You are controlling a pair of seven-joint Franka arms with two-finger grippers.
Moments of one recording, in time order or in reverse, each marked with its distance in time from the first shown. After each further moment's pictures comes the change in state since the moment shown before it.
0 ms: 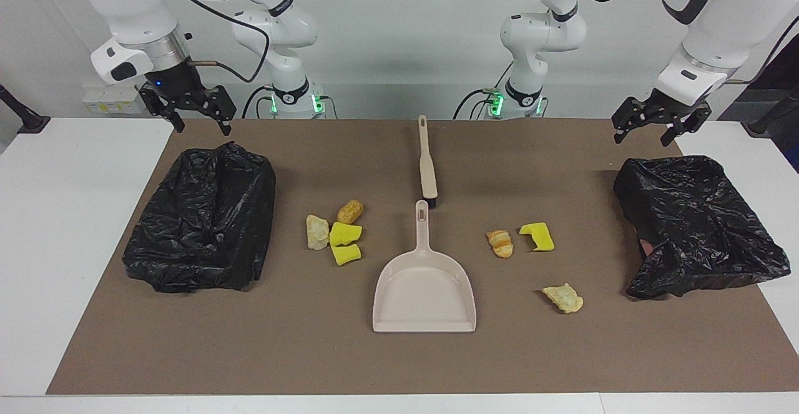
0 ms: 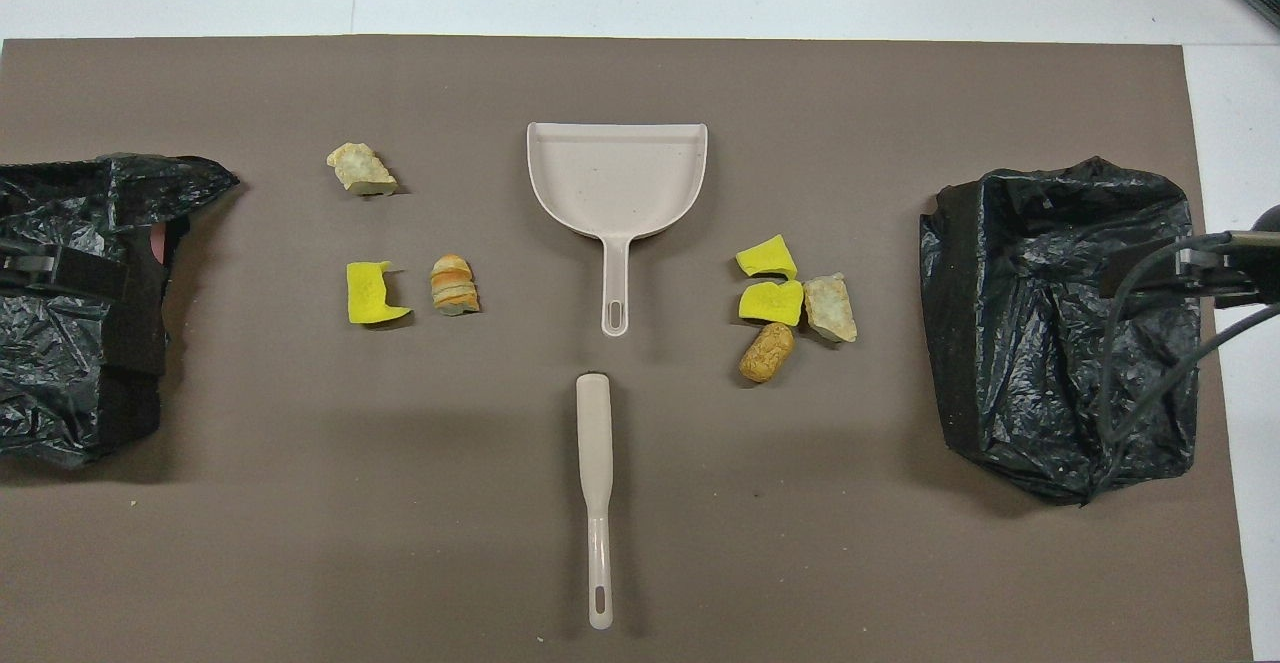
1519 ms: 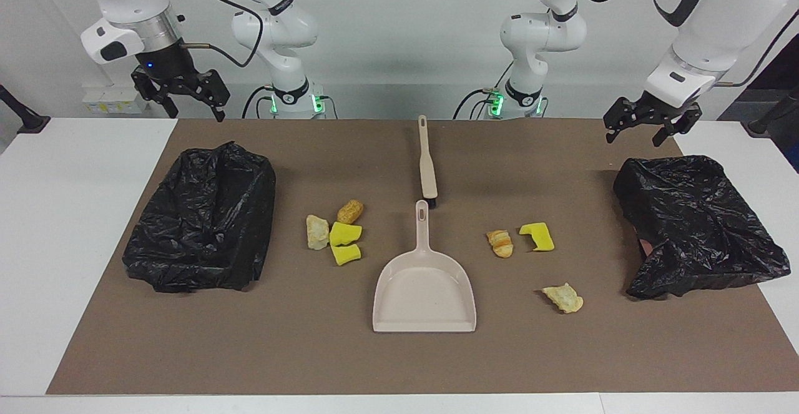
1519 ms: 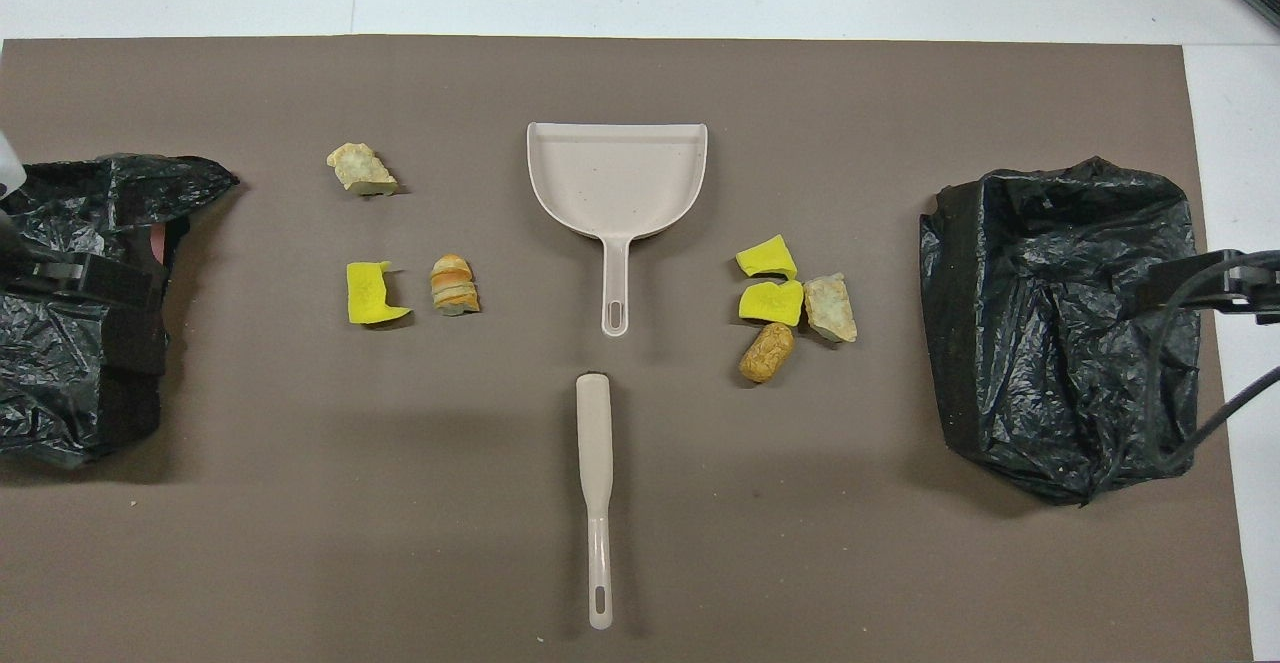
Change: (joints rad) left arm -0.015 0.000 -0.021 -0.025 -0.001 0.007 0.000; right arm -0.016 -0.038 -0.009 0.012 -0.003 -0.043 -0.012
